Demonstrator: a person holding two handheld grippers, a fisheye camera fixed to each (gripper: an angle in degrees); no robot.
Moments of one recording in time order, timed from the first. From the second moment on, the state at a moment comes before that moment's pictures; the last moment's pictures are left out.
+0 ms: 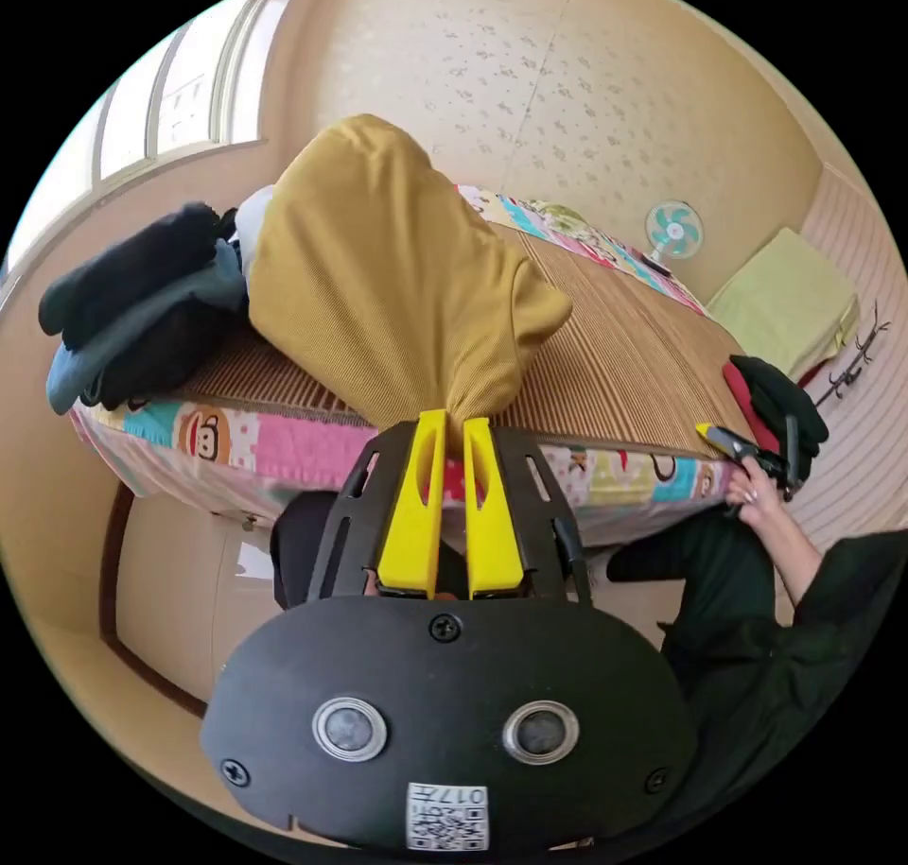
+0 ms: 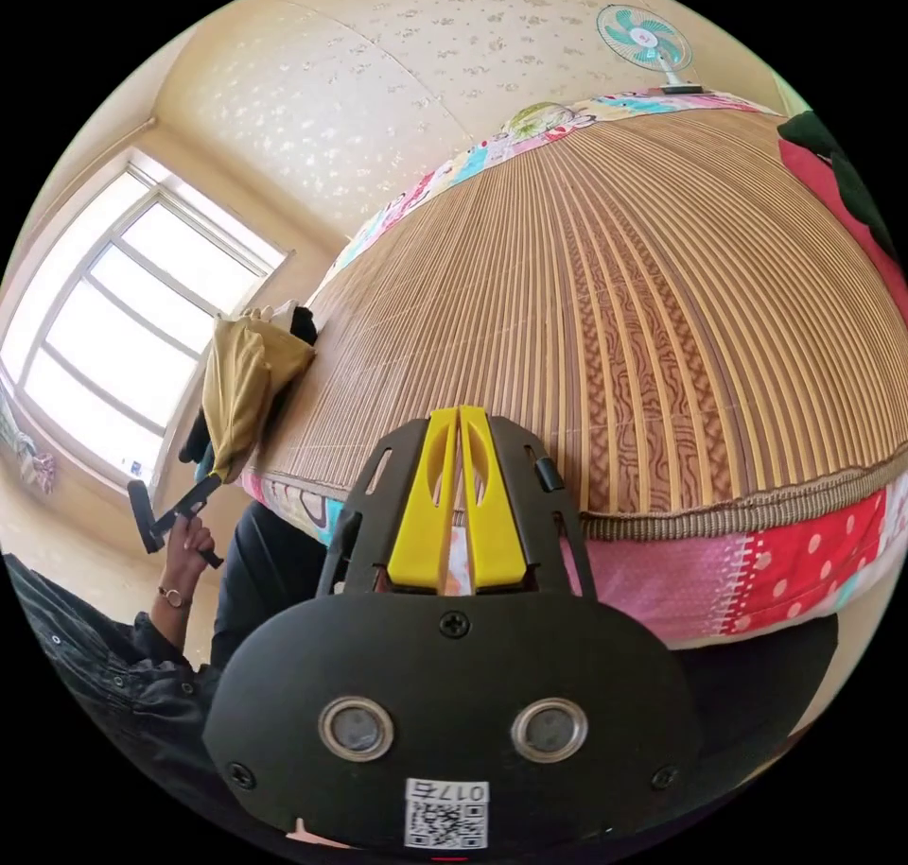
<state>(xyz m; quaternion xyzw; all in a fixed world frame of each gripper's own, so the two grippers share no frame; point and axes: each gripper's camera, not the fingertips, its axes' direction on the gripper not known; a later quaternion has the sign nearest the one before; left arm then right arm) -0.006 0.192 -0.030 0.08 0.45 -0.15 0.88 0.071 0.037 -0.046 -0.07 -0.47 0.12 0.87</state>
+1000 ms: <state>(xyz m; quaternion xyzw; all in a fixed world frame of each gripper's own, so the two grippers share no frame) -0.279 0.261 -0.257 0.46 0.74 0.01 0.50 0.105 0.113 -0.080 -0.08 -0.51 0.05 0.85</state>
